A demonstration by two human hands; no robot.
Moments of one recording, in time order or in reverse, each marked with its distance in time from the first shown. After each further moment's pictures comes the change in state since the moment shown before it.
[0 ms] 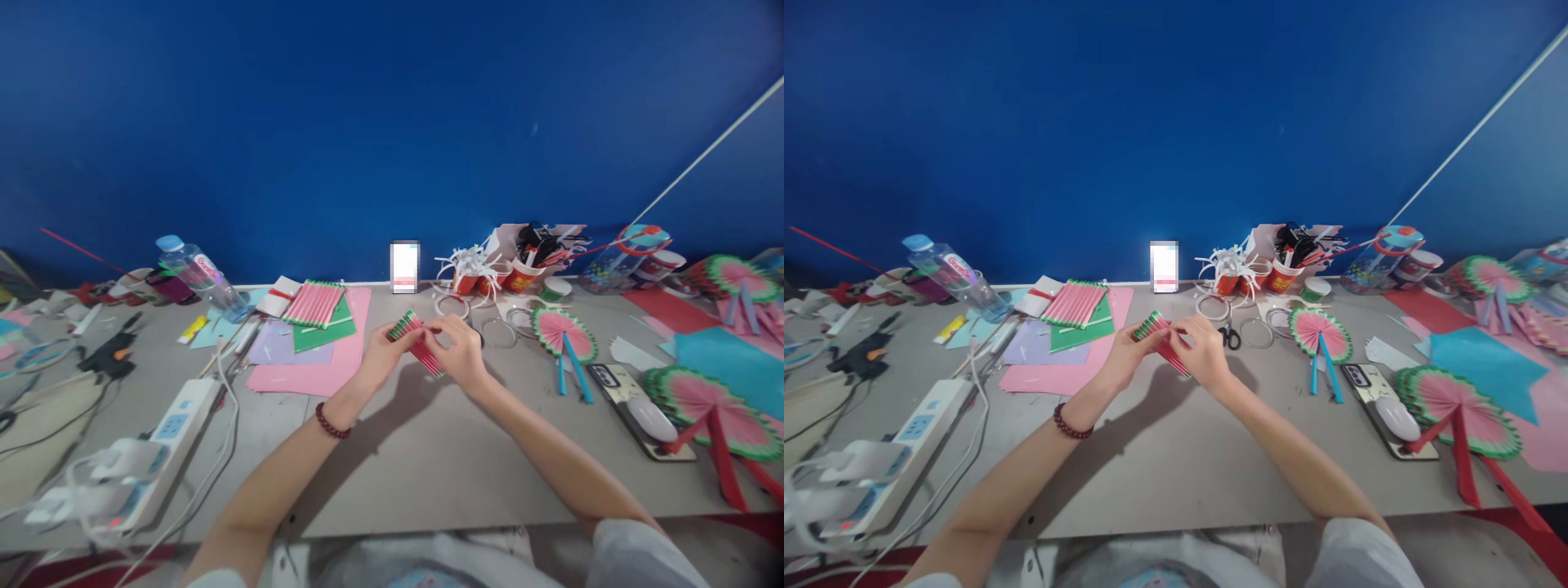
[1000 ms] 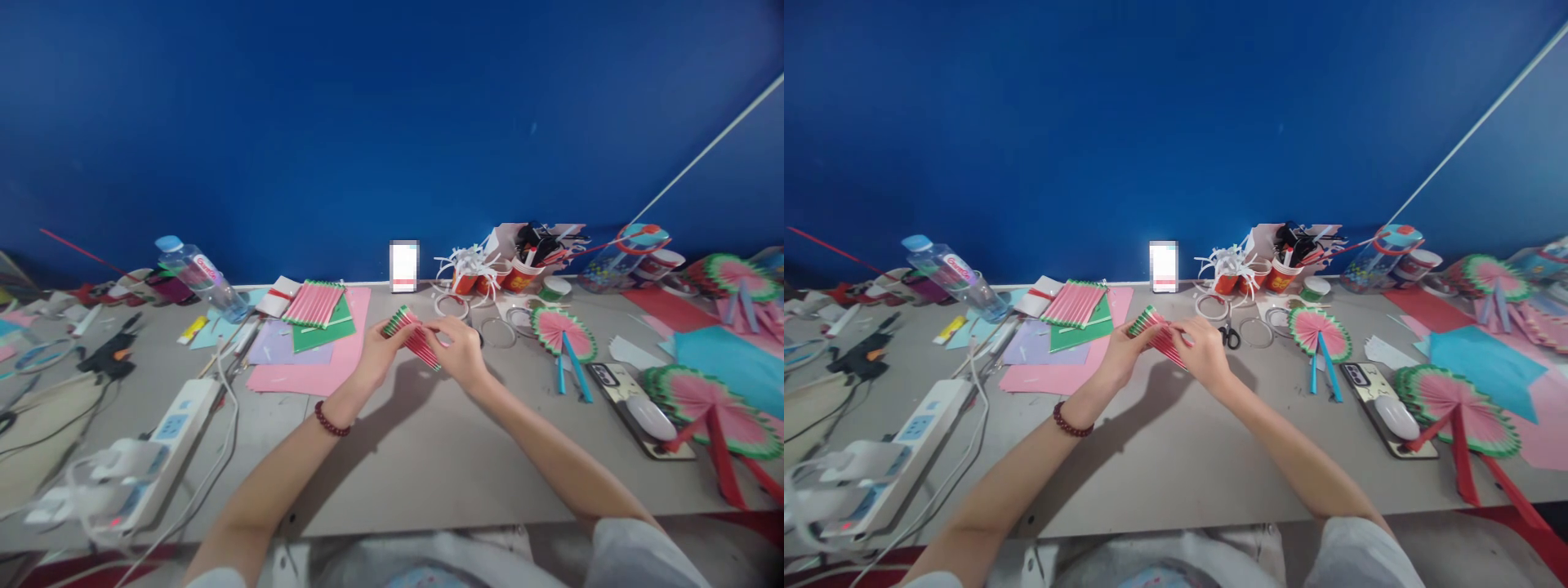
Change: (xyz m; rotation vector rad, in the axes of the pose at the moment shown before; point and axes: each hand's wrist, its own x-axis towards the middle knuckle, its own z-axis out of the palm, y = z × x) left_hand 0.004 -0.001 -0.003 -0.017 0.062 0.018; right_hand -0.001 0.004 0.000 -0.014 -0.066 0.055
